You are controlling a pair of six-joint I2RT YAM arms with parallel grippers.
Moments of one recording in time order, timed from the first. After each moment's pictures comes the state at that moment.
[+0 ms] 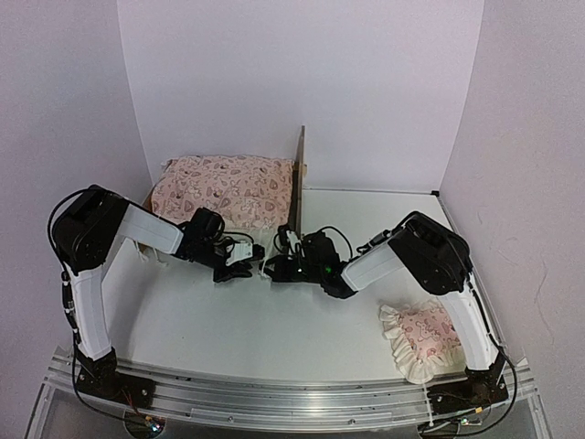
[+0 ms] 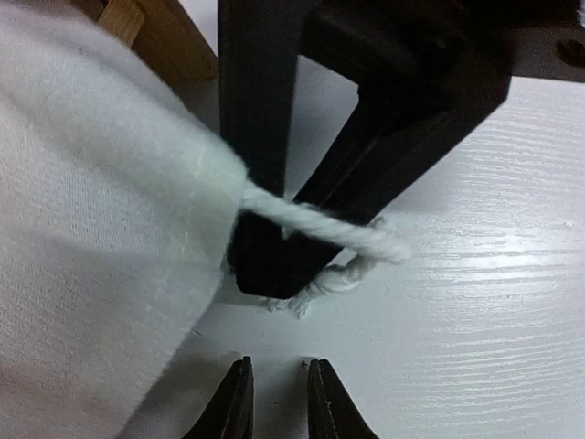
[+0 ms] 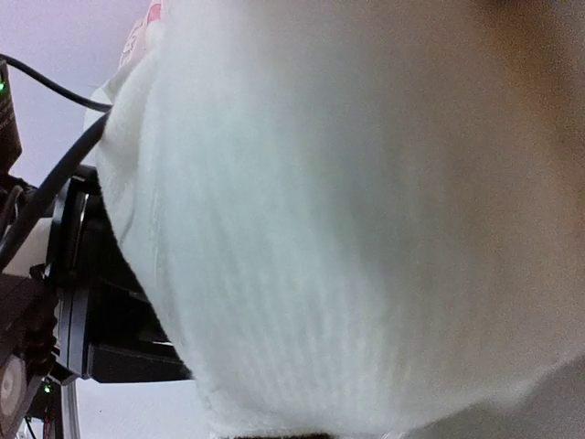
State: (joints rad) left arm -0.52 1.99 1.07 0.00 0.48 0.92; right arm 0.83 2.37 1.34 0.67 -0.28 0.67
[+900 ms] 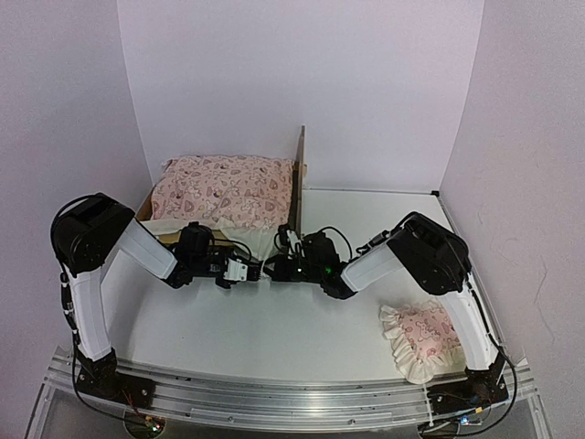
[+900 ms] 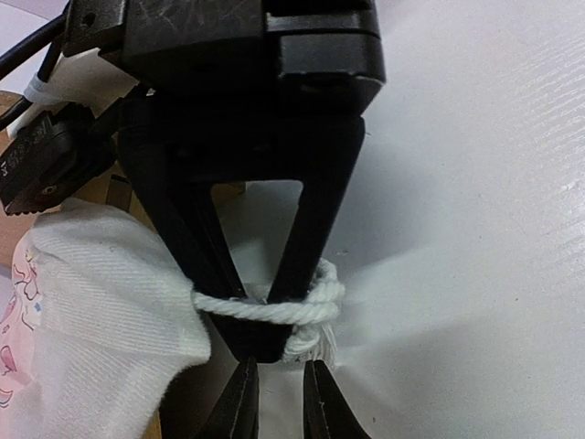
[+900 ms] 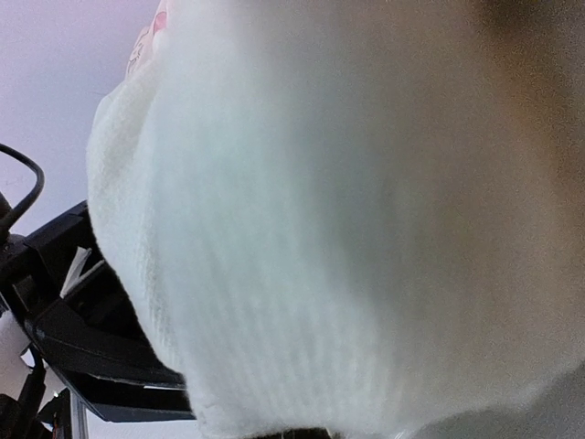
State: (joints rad) left arm -0.54 1.97 0.79 0.65 0.53 1.25; right arm 0.83 2.38 1.34 0.70 -0.29 0.69
